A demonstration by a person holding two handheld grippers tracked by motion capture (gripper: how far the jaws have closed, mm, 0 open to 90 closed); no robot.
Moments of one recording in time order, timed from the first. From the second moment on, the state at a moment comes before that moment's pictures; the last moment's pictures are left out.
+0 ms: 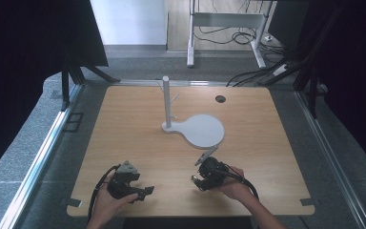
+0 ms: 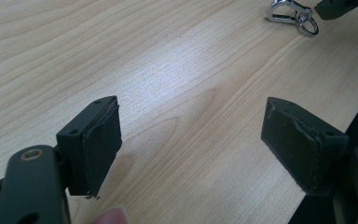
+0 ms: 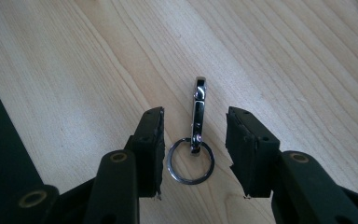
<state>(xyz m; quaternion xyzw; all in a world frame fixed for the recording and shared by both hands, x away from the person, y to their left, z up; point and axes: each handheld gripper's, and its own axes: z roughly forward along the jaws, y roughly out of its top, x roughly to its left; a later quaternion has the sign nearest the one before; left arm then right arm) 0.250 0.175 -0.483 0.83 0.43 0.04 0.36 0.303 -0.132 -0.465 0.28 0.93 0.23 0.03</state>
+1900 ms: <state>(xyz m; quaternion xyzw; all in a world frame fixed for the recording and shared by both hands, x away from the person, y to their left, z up) 0.249 0.174 -0.482 0.83 0.42 0.04 0.36 0.308 -0.111 -0.480 0.26 0.95 0.15 0.04</state>
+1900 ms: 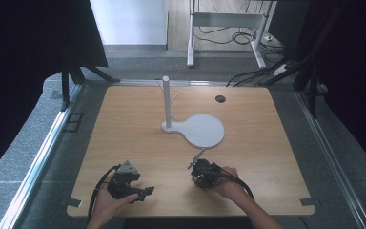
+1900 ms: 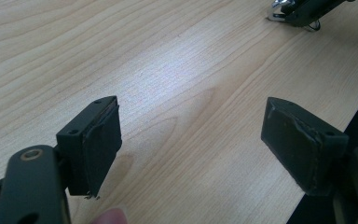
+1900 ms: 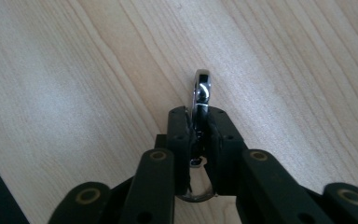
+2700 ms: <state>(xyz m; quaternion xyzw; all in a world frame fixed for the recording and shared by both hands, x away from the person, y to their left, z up) 0.250 0.174 -0.483 0.83 0.42 0.04 0.35 0.305 -0.116 -0.463 0.24 0.95 0.17 0.08</state>
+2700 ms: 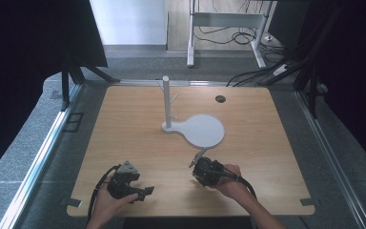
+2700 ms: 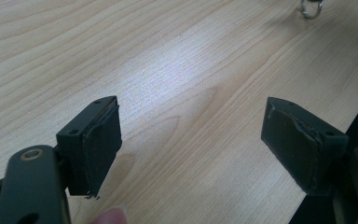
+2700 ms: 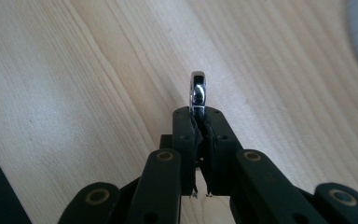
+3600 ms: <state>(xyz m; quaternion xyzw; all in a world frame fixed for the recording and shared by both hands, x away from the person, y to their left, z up) 0.250 0.175 -0.483 0.83 0.42 0.04 0.35 0.314 -0.130 -0.426 0.26 0.94 0.22 0.11</state>
